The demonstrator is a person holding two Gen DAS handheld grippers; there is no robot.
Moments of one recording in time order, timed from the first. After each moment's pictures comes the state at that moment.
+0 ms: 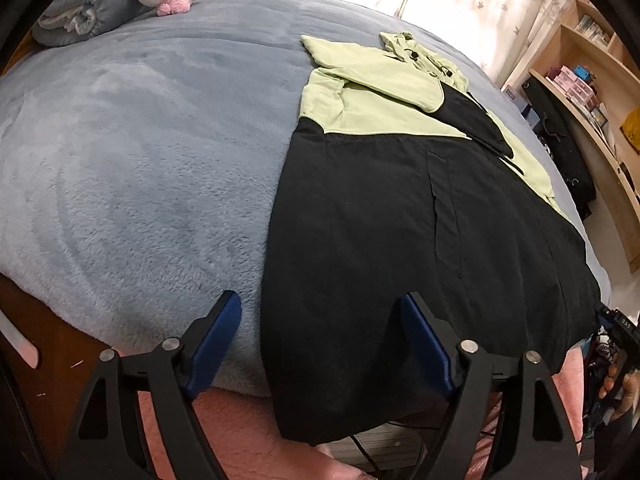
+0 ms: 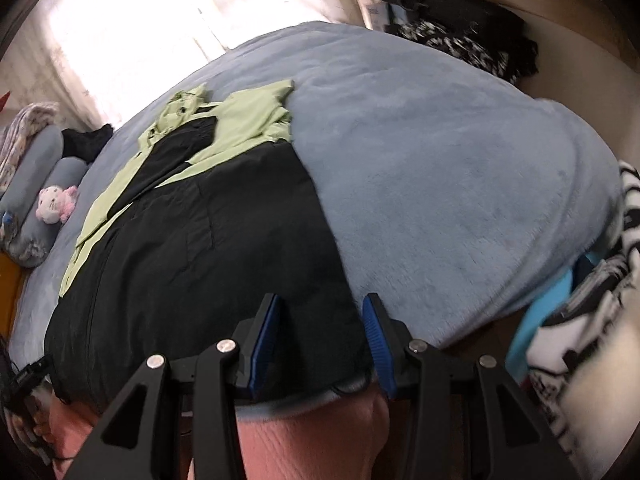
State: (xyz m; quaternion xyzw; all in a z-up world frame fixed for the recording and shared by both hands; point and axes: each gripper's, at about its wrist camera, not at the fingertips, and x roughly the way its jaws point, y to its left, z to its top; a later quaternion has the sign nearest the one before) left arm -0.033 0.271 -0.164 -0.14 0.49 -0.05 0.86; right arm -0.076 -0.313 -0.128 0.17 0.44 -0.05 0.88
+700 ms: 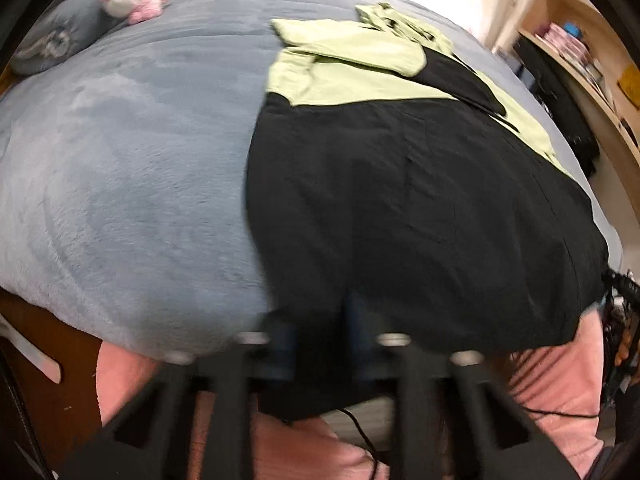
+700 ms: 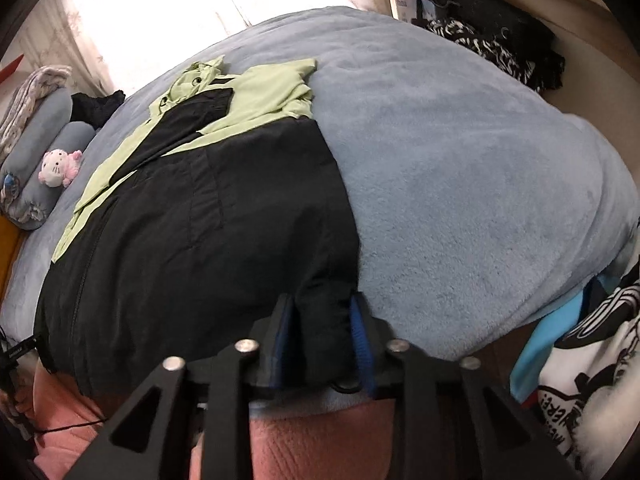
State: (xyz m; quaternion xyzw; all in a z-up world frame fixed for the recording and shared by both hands) left arm -0.031 0.239 -0.158 -0.08 0.53 -0.07 0.84; right arm -0.068 -0.301 -0.133 0.13 0.47 -0.02 0.87
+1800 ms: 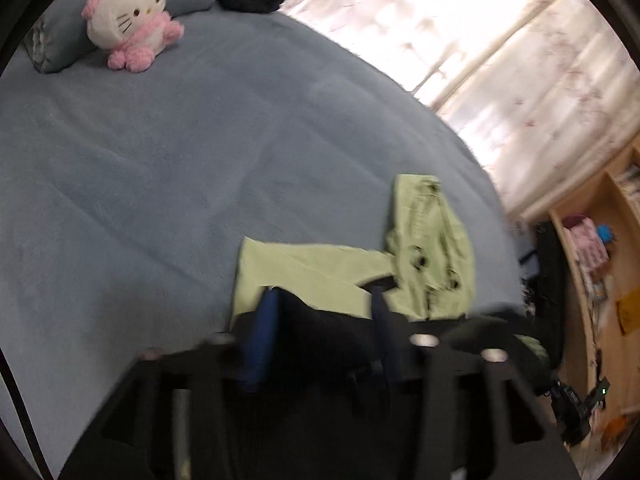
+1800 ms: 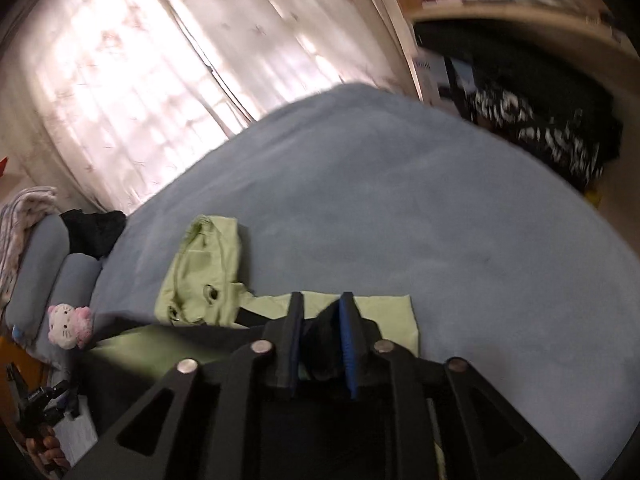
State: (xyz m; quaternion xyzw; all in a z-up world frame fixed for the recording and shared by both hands) left arm 0.330 0.305 -0.063 -0.30 0.44 0.00 0.85; right arm 0.303 -0.317 -0.025 0.22 0.37 -0.04 0.90
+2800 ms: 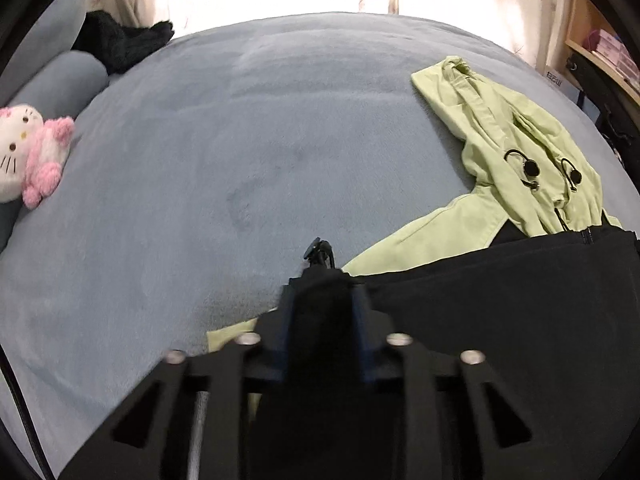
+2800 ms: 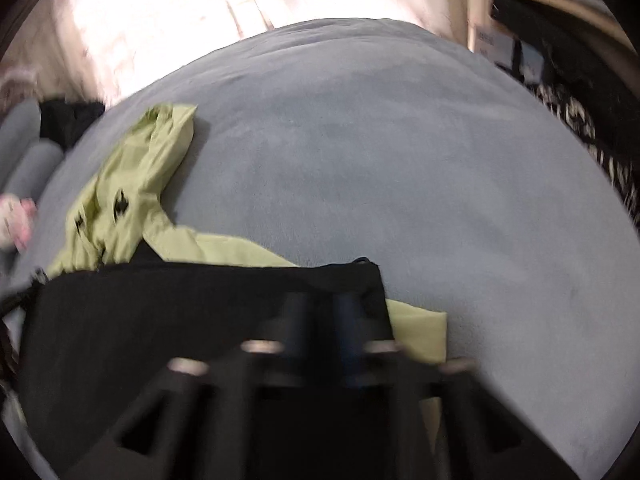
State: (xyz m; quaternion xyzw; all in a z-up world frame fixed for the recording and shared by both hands) left arm 0.437 0.230 -0.166 0.01 0.47 -0.04 0.88; right arm 0.397 -0.287 -0.144 0.05 0.47 0.00 0.88
